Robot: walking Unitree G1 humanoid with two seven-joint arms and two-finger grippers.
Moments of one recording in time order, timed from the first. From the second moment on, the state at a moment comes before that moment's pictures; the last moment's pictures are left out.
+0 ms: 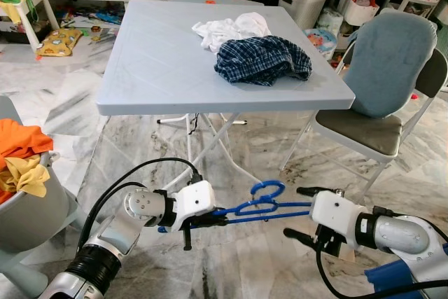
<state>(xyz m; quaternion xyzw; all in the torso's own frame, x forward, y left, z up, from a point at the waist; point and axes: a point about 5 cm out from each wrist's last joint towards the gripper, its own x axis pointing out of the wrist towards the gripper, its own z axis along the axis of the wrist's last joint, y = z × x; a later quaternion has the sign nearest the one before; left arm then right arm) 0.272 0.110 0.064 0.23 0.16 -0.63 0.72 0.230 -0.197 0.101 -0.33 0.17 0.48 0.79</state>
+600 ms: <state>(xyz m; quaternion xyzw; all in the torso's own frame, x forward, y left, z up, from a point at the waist) 0.268 0.103 0.064 0.29 0.13 -0.66 0.68 0.249 -0.201 0.078 -0.37 0.26 0.52 0.73</state>
